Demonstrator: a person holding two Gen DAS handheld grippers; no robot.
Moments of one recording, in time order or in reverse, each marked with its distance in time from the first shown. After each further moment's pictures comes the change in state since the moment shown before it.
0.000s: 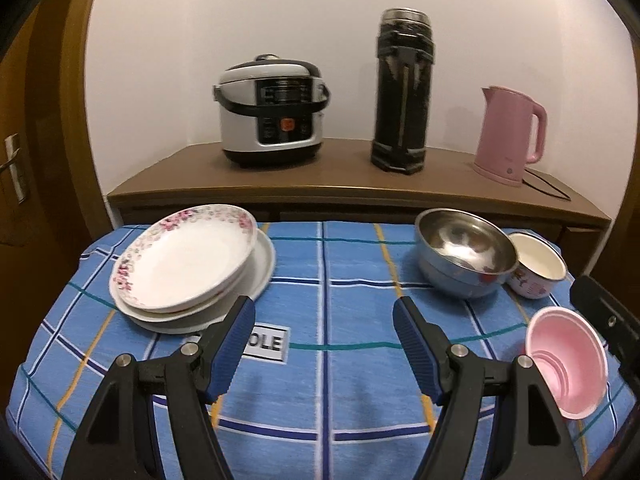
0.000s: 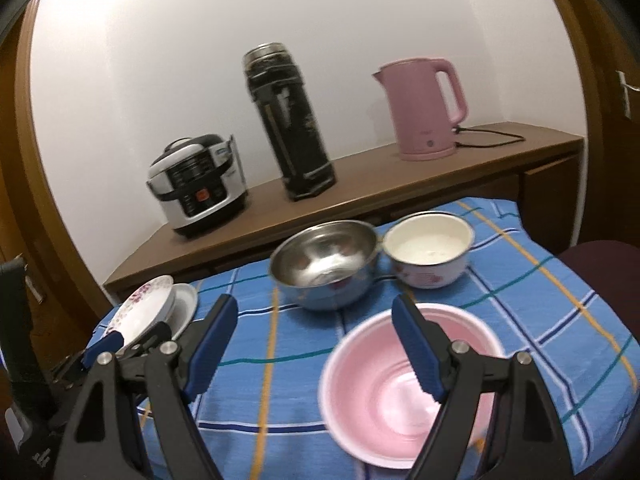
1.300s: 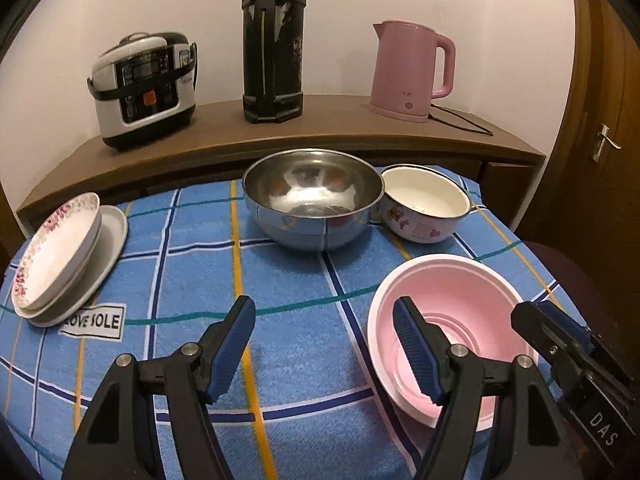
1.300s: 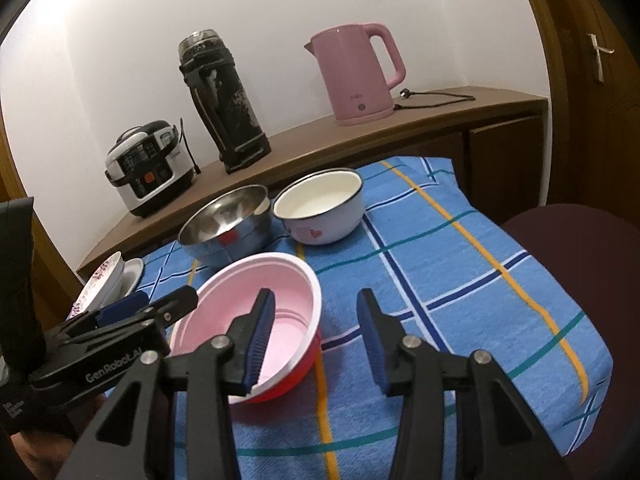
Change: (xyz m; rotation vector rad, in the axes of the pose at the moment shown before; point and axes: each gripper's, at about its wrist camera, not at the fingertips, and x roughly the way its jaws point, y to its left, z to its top) left arm 0.020 -0.107 -0.016 0.131 0.164 -0.240; right arm -0.012 -0.092 -0.020 0.049 0.112 -0.045
